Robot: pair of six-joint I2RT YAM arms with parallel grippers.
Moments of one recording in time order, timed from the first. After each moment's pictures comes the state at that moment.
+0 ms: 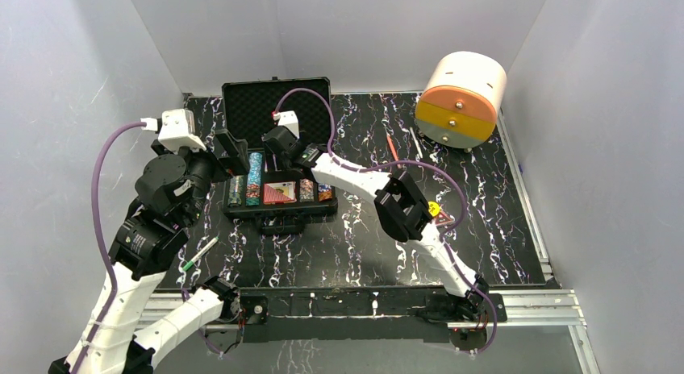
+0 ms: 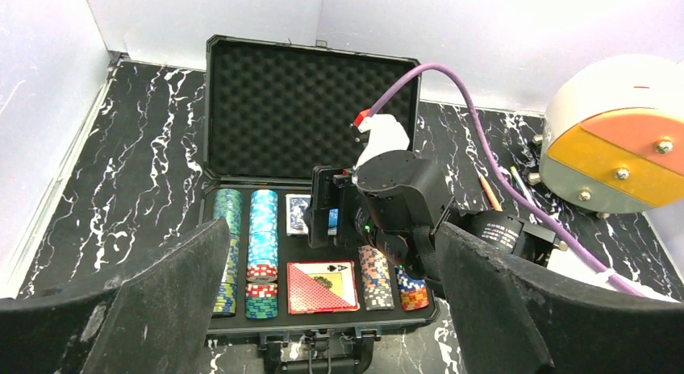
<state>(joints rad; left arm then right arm) -0.52 0.76 1.27 -0.66 -0.46 -0.27 0.99 2.43 2.17 -0.42 0.40 0.51</state>
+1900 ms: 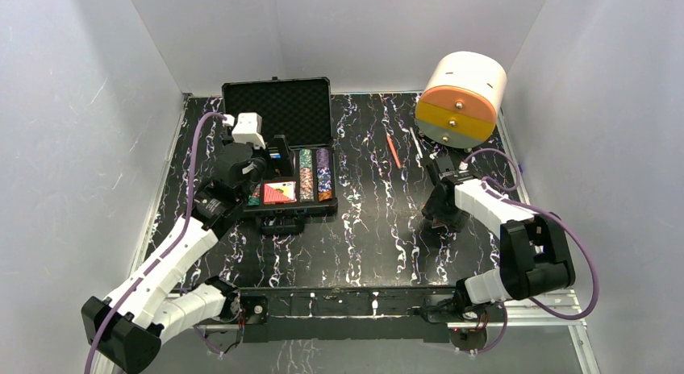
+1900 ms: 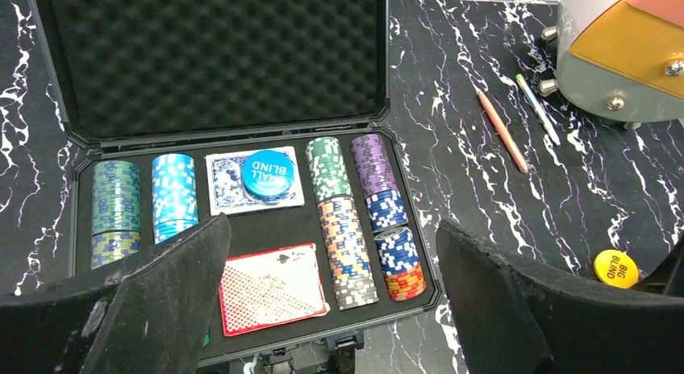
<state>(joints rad) -0.52 0.97 0.90 -0.24 -0.29 -0.28 0.30 1.41 0.79 -0.76 0.32 0.84</state>
